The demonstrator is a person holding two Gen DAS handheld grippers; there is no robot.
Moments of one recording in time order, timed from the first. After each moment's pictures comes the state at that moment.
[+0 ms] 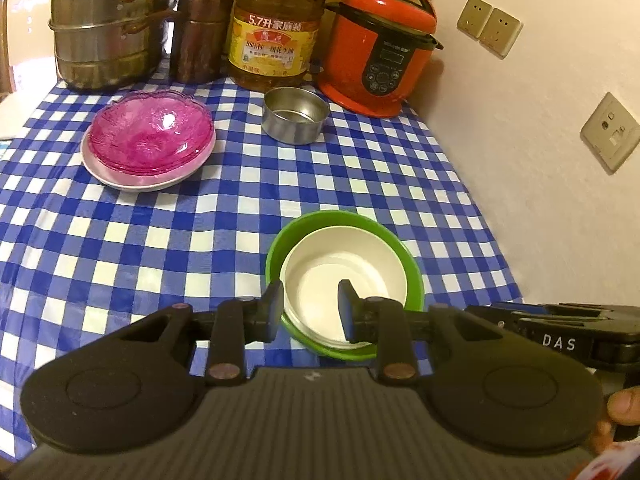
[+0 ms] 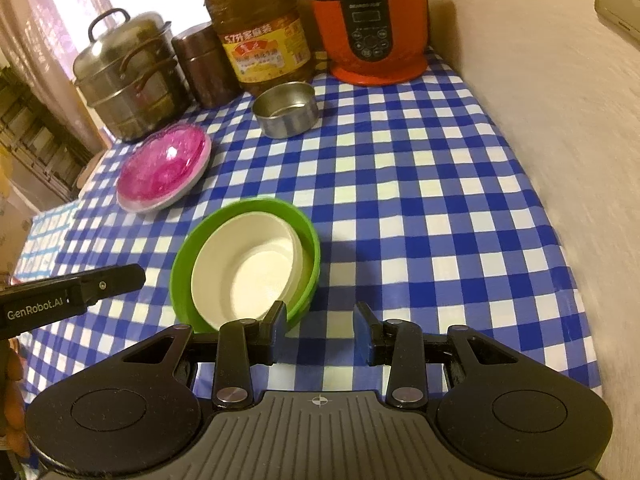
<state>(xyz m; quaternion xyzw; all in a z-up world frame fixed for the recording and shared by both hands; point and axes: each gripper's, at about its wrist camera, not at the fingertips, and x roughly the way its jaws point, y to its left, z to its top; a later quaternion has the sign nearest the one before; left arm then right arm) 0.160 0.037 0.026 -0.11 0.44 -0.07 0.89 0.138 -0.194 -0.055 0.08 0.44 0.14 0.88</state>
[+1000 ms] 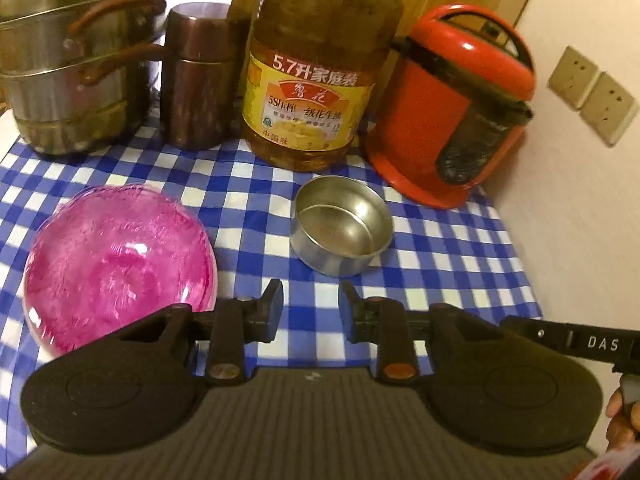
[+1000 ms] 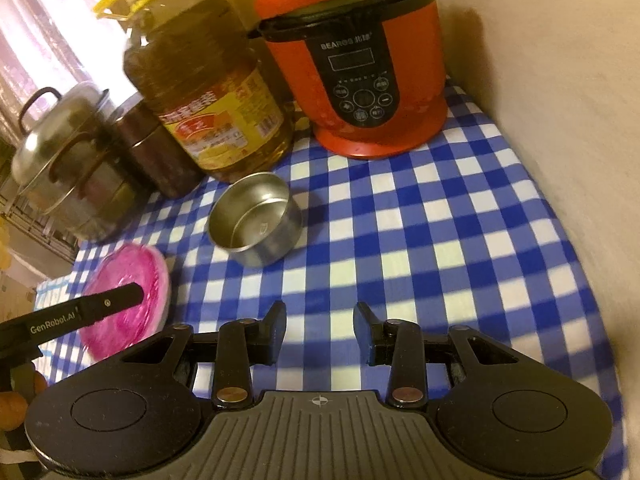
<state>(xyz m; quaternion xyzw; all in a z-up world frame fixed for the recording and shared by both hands) 0.390 0.067 -0.006 -0.12 0.42 -0.03 0.90 0.372 -0.198 -0.062 0.14 0.44 0.15 0.88</state>
